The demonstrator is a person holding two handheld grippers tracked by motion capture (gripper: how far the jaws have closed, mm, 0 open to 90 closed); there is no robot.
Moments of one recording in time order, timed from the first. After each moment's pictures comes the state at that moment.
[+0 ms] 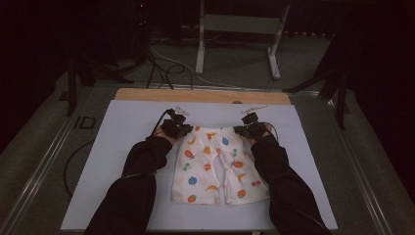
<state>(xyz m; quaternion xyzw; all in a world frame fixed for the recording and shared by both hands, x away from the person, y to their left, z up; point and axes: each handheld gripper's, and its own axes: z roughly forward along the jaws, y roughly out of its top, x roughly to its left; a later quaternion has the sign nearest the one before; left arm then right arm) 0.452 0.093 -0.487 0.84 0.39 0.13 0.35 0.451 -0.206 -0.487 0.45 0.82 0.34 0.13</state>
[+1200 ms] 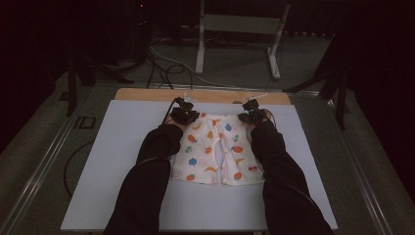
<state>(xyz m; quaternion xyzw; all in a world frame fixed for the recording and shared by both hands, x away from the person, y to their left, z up) 0.501 0.067 -0.493 0.82 0.41 0.17 0.37 0.509 -0.214 -0.491 0.48 0.80 0.30 0.18</state>
